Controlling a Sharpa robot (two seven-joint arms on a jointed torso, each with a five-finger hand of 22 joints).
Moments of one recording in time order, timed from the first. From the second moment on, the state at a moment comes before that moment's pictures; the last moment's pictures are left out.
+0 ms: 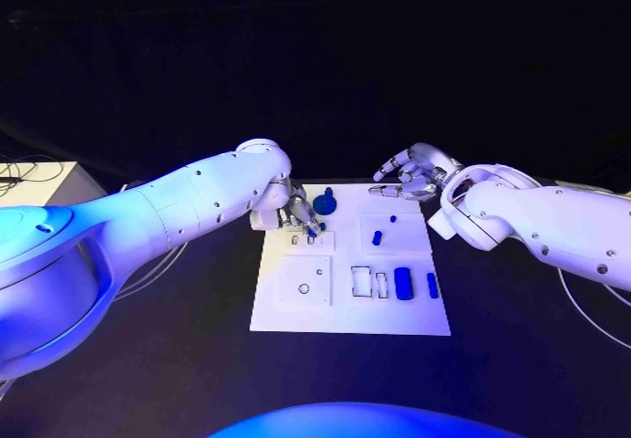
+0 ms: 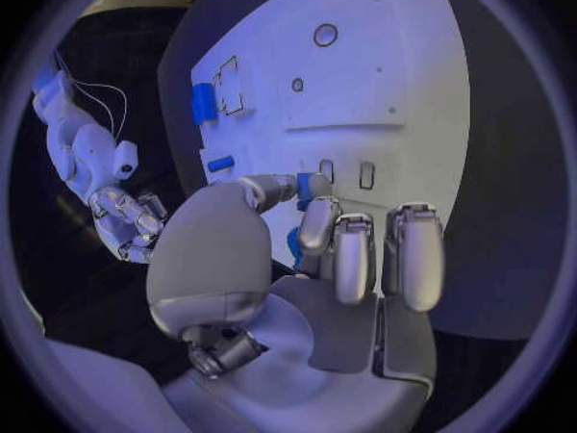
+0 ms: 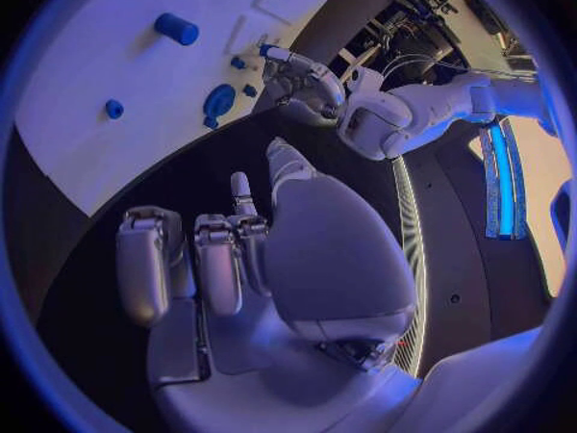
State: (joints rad) left arm 1.28 -0.34 0.01 0.90 -0.93 0.45 -0.63; left_hand 1.15 -0.23 0.74 0.27 0.28 0.88 0.04 0.79 1.00 1.35 -0.04 1.31 1.17 1.47 -0.08 1.57 1.31 0.06 1.46 0.02 1.49 1.31; right arm 1.33 -0.70 -0.14 1.35 -0.90 -0.38 -0.05; right_hand 1.42 -0.15 0.10 0.28 0.21 0.92 0.15 0.19 0.39 1.46 0.07 1.53 1.31 1.46 -0.01 1.57 1.31 0.02 1.47 0.10 1.44 1.31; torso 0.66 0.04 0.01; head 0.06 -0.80
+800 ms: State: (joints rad) left arm 1.28 -0.34 0.01 0.88 -0.93 0.49 -0.64; left_hand 1.14 -0.23 0.74 0.26 0.28 0.88 0.04 0.79 1.00 1.35 -0.04 1.31 1.17 1.47 -0.08 1.57 1.31 0.06 1.46 0.02 1.49 1.31; right arm 1.33 -0.70 -0.14 1.35 -0.90 -0.38 -0.05; right_hand 1.42 -0.15 0.10 0.28 0.21 0.92 0.15 0.19 0.38 1.46 0.07 1.53 1.31 1.46 -0.01 1.57 1.31 0.02 1.47 0.10 1.44 1.31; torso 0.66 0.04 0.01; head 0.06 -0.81
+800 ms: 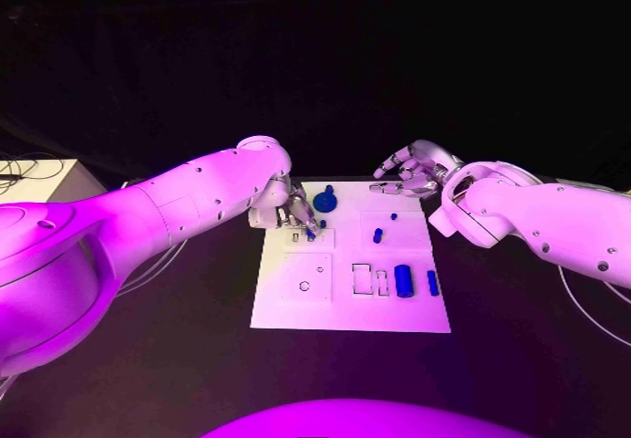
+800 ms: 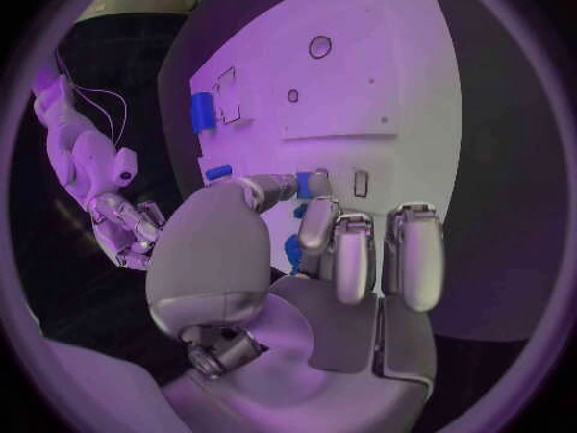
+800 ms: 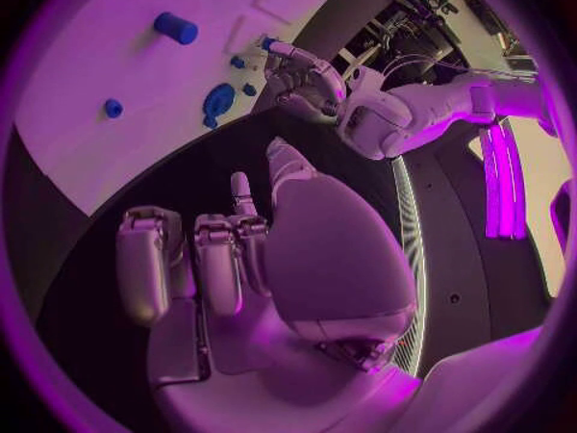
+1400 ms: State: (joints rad) left arm 1.28 -0.33 0.00 0.88 -0.95 0.50 -0.64; left_hand 1.14 -0.24 0.74 0.26 0.29 0.88 0.05 0.79 1.00 1.35 -0.04 1.31 1.17 1.47 -0.08 1.57 1.31 0.06 1.46 0.02 1.49 1.31; right arm 1.33 -0.70 -0.14 1.35 -0.90 -0.38 -0.05; right_hand 1.42 -0.15 0.10 0.28 0.21 0.92 0.15 0.19 0.38 1.46 0.07 1.53 1.31 1.46 -0.01 1.57 1.31 0.02 1.47 0.10 1.44 1.31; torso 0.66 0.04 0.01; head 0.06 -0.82
